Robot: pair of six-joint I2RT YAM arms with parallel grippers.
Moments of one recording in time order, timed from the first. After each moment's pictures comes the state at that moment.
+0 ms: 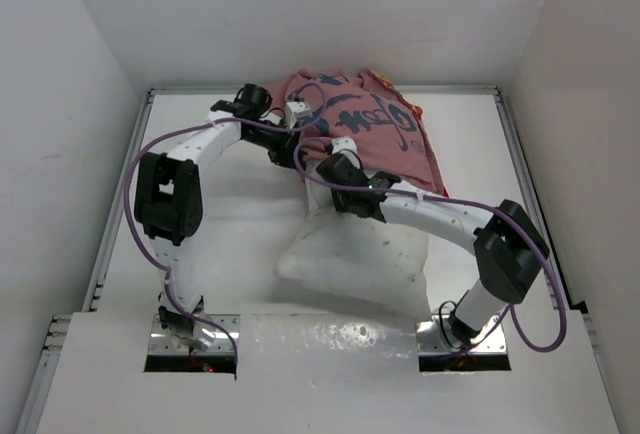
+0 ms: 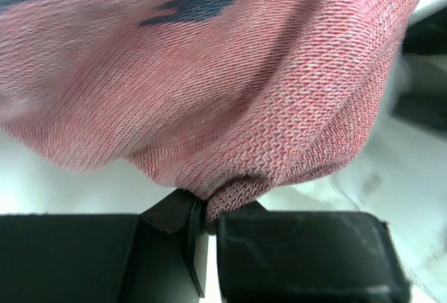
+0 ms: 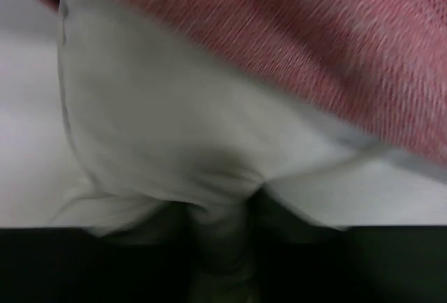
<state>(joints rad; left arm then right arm) -0.27 1.99 1.63 -0.75 0.89 0.51 0.88 1.64 1.13 -0.48 0.51 0.41</state>
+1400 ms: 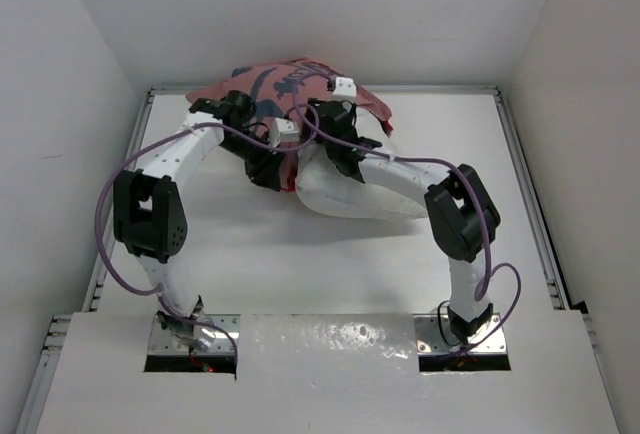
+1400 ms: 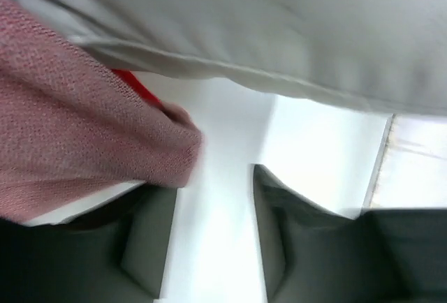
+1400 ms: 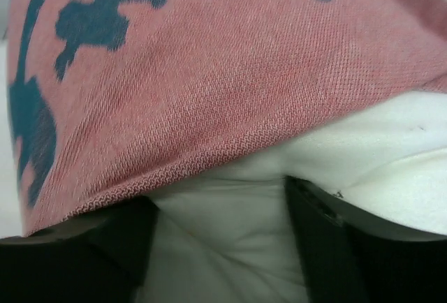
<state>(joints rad) -0.25 1.81 1.60 -1.14 0.78 0.89 0.66 1.99 1.45 0.19 0.52 0.46</state>
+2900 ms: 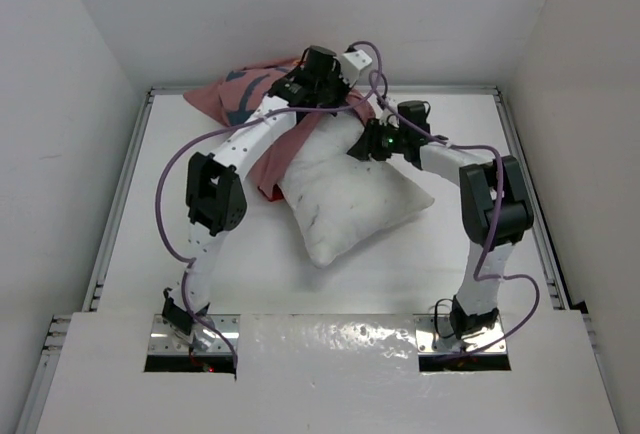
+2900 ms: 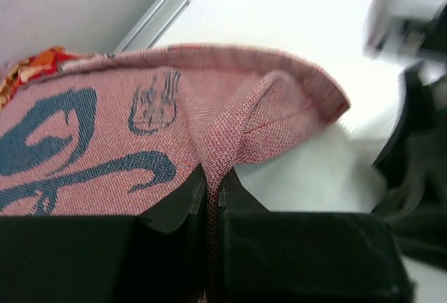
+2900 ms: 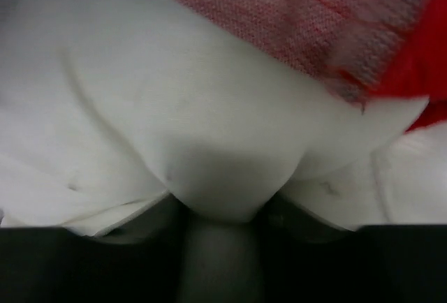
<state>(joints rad) -0.54 2.27 2.25 -0.55 0.10 0.31 0.23 1.94 1.21 0.07 -0.58 0.39</state>
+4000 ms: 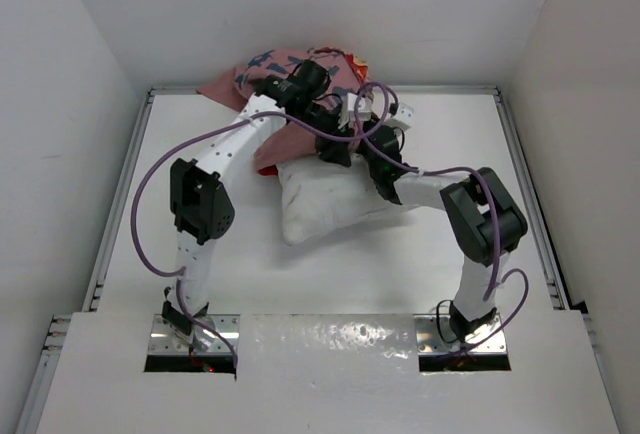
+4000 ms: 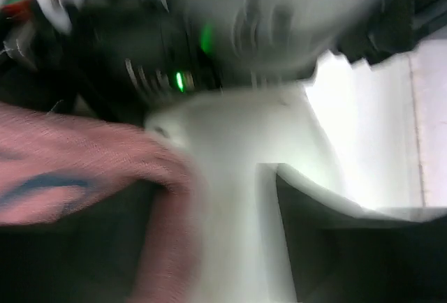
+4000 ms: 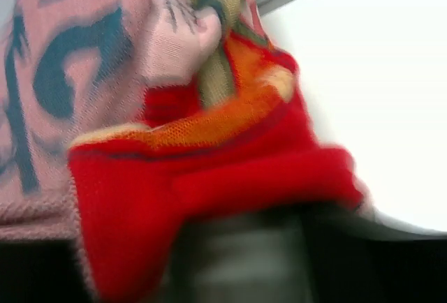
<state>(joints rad) -0.55 2.13 2.19 -1.09 0.84 0.78 0.48 1.87 0.97 0.65 0.48 0.68</state>
